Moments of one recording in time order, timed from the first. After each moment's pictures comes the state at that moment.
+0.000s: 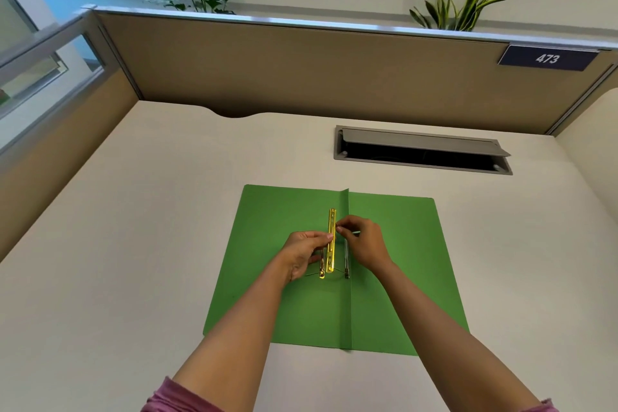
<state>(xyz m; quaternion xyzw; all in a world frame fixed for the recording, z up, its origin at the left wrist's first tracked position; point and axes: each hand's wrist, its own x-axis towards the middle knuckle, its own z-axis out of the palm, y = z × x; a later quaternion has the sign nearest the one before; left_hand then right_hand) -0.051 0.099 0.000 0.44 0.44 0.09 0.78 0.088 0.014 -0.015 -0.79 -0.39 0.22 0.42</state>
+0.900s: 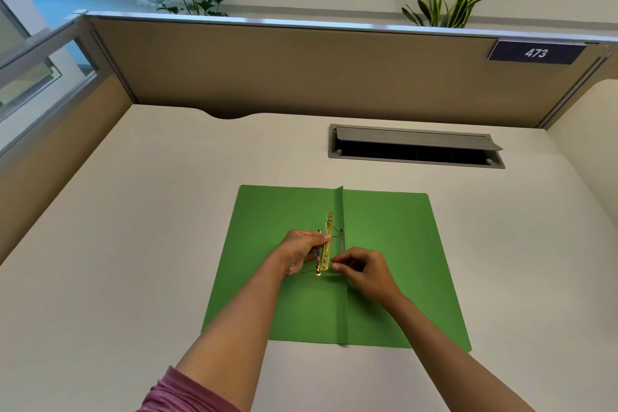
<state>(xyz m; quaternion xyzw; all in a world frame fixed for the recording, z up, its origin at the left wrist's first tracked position) -0.047 0.101 -0.001 0.47 0.46 0.05 0.75 0.063 -0.051 -0.033 -0.72 -0.44 0.29 0.46</state>
